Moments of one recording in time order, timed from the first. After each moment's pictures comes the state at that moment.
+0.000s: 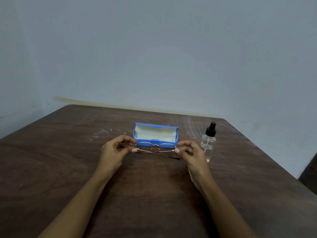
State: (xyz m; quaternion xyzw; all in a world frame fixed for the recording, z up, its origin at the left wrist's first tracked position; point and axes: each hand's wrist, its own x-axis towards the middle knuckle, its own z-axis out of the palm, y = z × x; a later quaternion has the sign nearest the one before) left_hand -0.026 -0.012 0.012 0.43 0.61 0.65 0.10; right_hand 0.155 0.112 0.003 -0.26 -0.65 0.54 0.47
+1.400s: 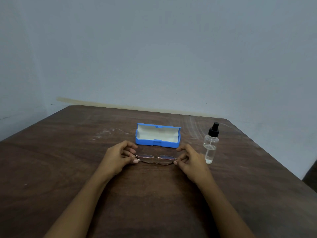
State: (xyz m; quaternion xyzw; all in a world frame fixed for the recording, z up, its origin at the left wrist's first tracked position) left_hand -0.034 -0.019 0.009 0.46 0.69 0.53 0.17; right_hand 0.163 0.104 0.013 -0.35 -0.85 0.27 0.29
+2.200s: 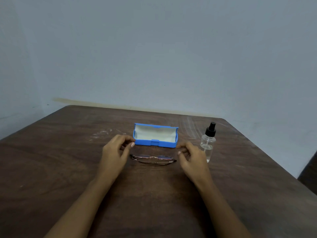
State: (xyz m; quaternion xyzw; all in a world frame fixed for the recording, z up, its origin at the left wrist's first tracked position) left_hand -0.023 -0.017 0.010 0.50 0.67 0.54 -0.11; right_hand 0.164 0.103 0.011 -0.32 -0.82 0.22 0.42
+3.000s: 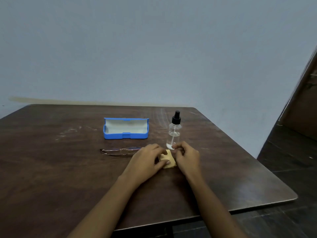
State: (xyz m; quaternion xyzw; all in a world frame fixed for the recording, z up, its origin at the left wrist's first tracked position) left_hand 0.096 0.041 0.002 0.72 0.63 0.30 -0.04; right_hand 0.228 0.107 0.001 -0.45 -0.72 0.28 0.45
